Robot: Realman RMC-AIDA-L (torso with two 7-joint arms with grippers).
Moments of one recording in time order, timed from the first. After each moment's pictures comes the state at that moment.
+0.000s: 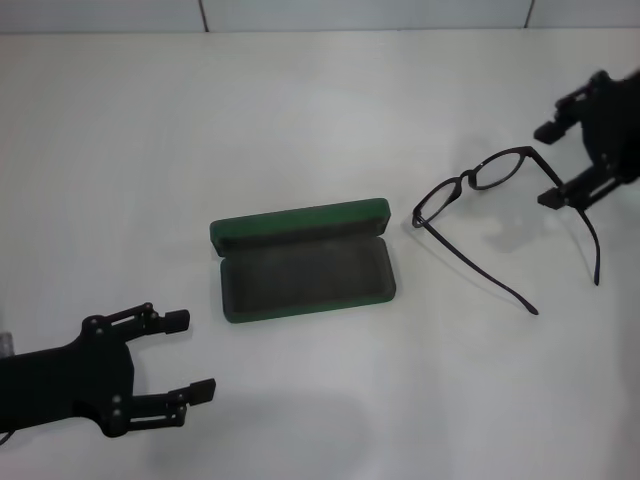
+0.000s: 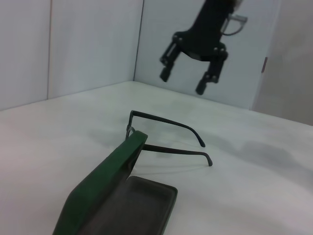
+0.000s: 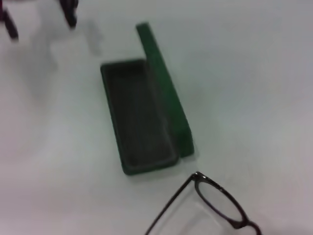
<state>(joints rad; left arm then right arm) -0.15 -2.09 0.75 0.78 1.95 1.75 -1.10 0.87 1.93 -1.09 -1.12 -2.45 -1.71 1.74</state>
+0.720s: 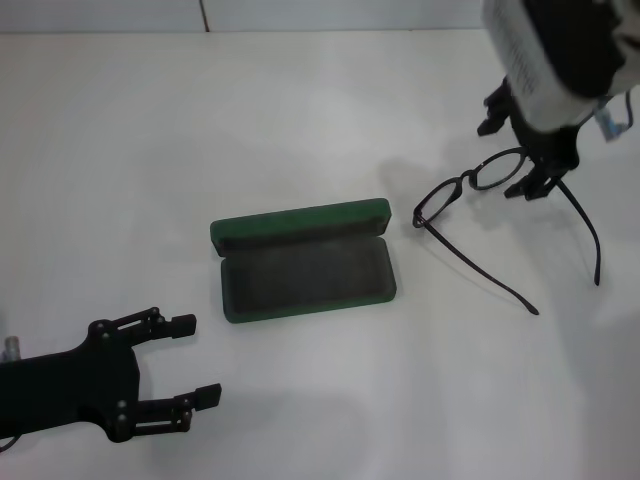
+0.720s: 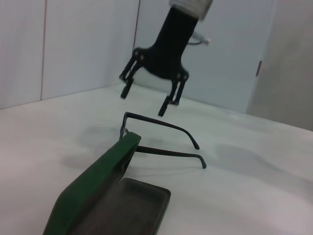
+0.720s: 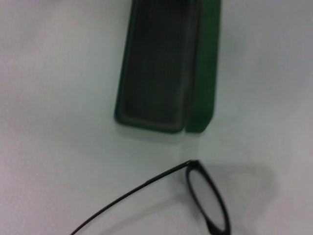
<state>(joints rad) -0.16 -2.09 0.75 0.76 1.95 1.75 -1.09 1.02 2.02 -1.36 -1.02 -2.65 -1.50 1.57</state>
